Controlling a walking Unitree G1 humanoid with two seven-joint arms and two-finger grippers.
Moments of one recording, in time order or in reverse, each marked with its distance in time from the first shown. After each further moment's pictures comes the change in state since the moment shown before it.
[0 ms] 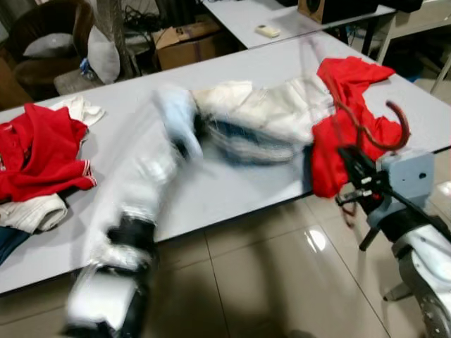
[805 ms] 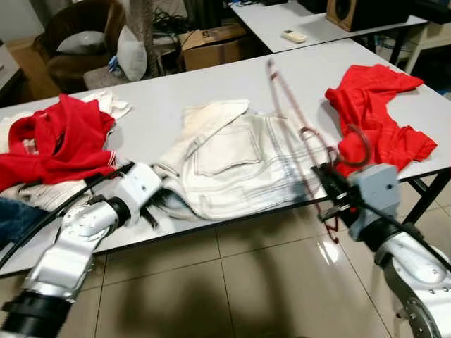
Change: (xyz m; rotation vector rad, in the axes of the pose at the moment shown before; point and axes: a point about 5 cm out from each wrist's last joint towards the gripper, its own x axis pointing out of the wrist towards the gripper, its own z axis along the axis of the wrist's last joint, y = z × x) left arm -0.139 0.021 -0.066 0.411 0.600 -0.334; right arm 0.004 0.010 -0.029 0.024 0.107 0.055
